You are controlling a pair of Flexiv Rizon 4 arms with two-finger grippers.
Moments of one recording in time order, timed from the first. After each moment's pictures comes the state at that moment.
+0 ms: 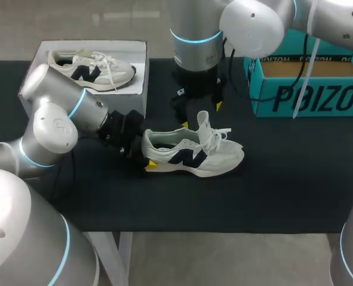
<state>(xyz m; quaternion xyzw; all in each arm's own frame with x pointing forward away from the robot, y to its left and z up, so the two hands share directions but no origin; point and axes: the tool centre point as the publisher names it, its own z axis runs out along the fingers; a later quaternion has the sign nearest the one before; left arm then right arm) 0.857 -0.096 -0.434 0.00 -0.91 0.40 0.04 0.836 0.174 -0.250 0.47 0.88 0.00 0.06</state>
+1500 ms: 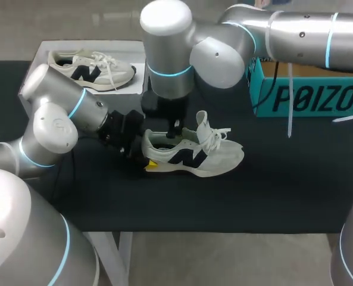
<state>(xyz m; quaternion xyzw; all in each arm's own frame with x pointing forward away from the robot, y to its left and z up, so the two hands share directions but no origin) 0.857 -0.096 -0.434 0.00 -0.91 0.40 0.04 0.867 0.221 -0.349 0.10 0.99 -0.02 0.05</state>
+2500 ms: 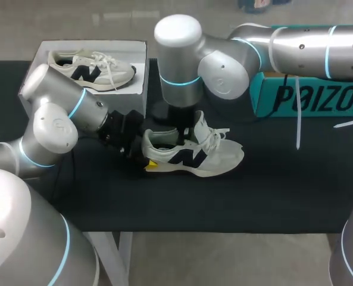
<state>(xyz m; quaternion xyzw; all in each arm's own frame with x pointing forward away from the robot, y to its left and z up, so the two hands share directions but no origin) 0.857 -0.096 -0.434 0.00 -0.91 0.40 0.04 0.880 0.198 -0.398 0.09 1.00 -0.03 0.02</state>
